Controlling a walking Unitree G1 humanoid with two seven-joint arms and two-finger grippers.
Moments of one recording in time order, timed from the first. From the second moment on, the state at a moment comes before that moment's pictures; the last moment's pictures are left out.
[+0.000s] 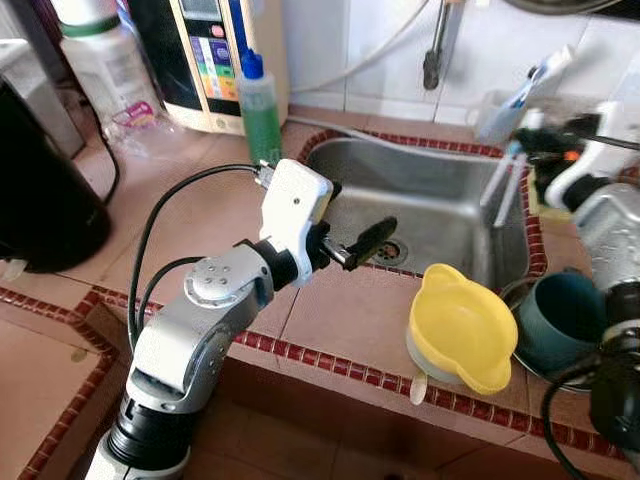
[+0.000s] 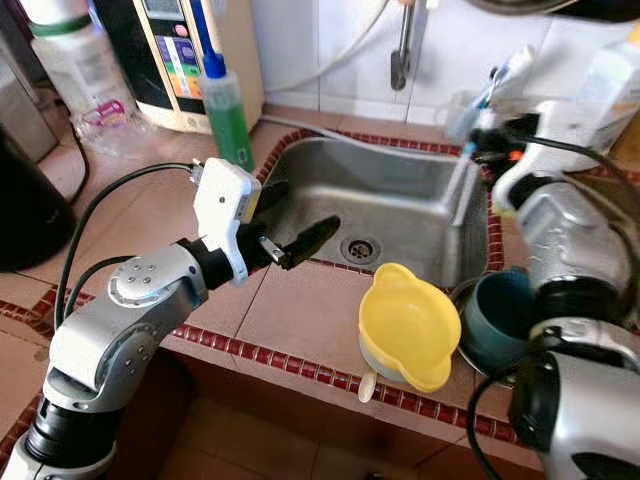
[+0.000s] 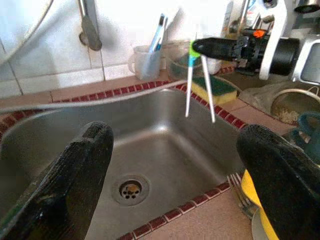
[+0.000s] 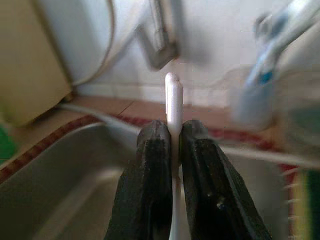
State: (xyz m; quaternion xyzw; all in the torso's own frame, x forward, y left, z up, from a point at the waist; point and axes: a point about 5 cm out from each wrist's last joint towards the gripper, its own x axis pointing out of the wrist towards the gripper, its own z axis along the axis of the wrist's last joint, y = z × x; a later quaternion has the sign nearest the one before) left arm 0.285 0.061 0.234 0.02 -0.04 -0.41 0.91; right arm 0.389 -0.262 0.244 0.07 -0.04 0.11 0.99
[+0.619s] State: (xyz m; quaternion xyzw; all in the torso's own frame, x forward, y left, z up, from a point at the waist) left arm 0.277 0.060 0.239 0.02 -0.04 -0.42 0.91; right arm 0.397 -0.237 0.236 0.15 0.00 0.20 0.97
